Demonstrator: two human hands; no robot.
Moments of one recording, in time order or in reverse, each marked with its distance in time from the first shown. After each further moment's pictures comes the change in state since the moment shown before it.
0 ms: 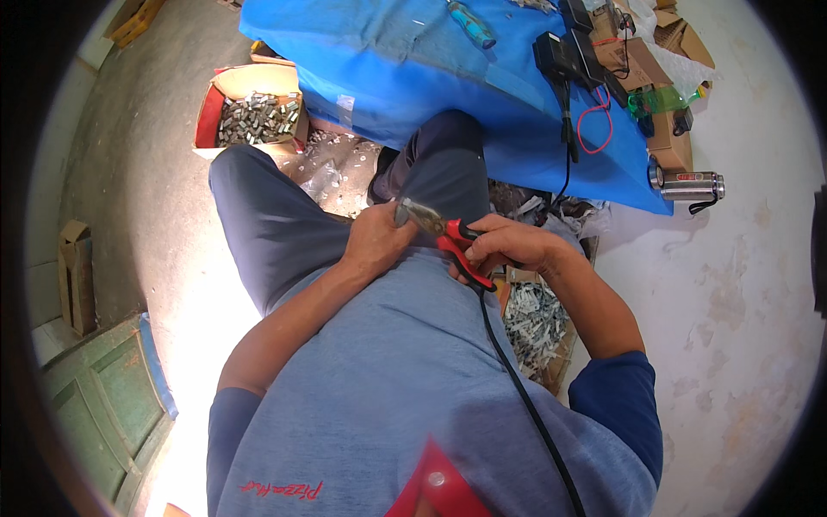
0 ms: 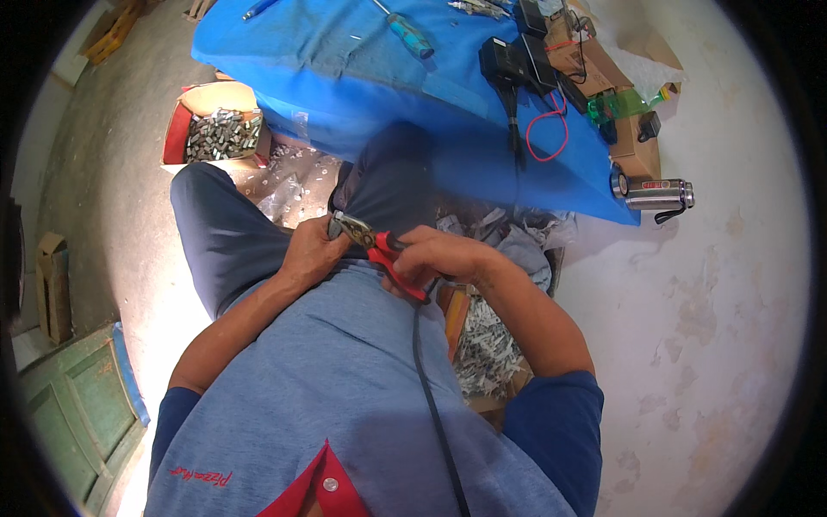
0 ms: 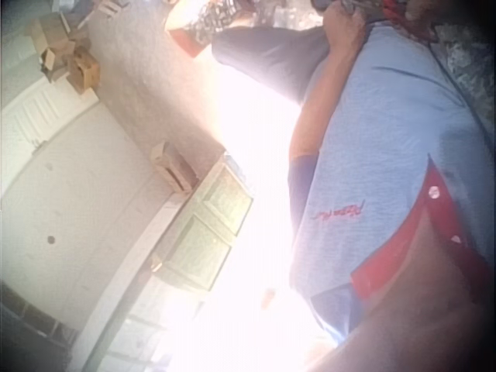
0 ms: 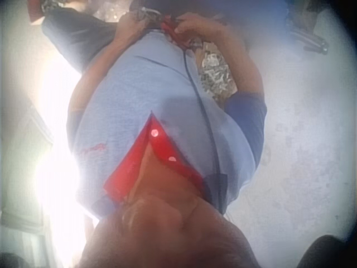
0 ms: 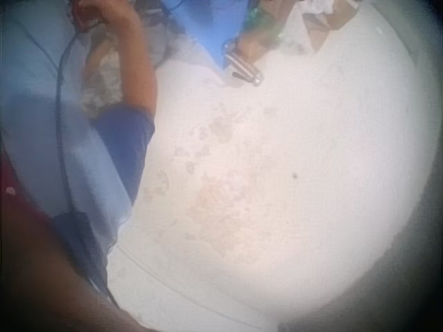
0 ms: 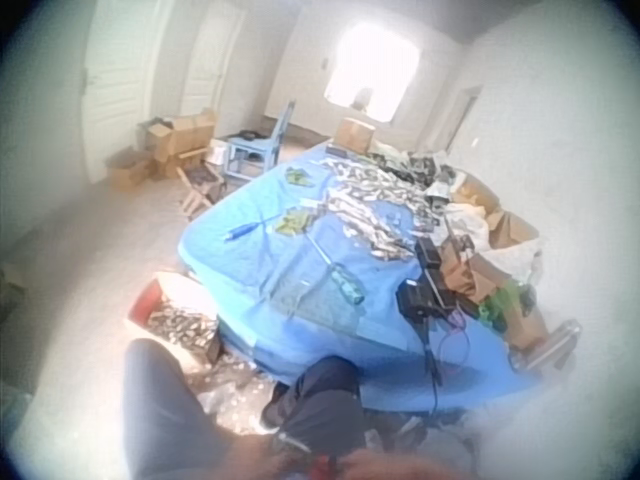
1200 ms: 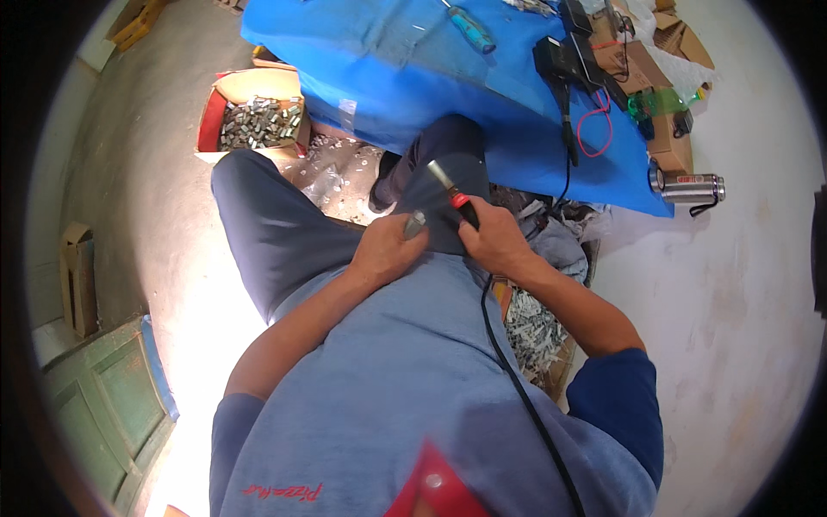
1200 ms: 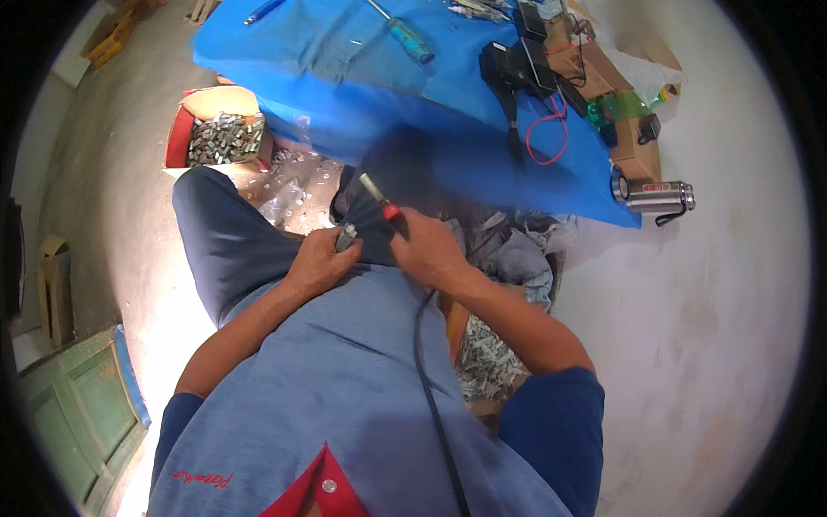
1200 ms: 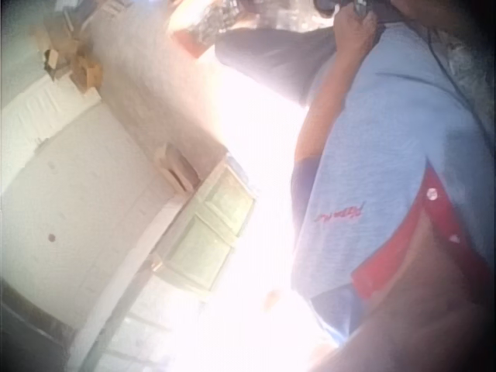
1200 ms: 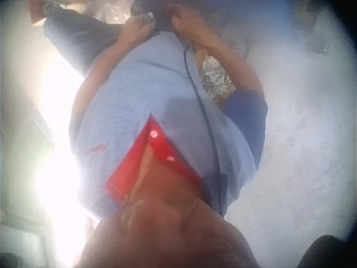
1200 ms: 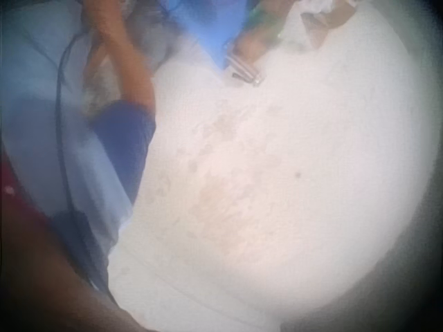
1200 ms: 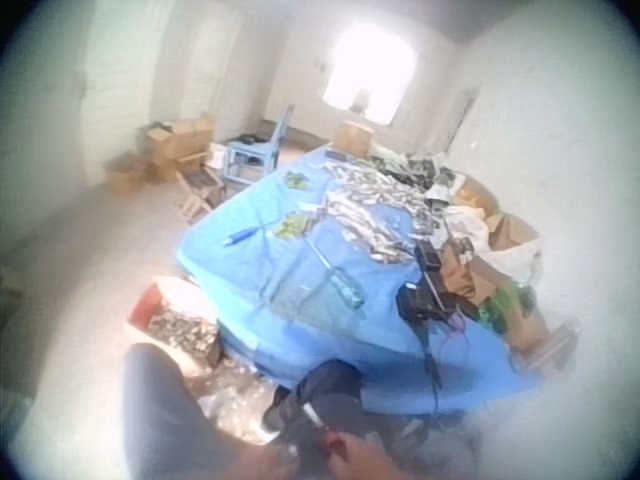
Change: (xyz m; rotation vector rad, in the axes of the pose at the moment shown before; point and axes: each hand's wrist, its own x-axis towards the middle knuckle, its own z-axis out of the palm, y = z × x) left_hand -0.006 0.007 0.006 -0.024 -0.017 0.106; right_hand 0.029 0.019 0.017 -0.919 0.838 -0.397
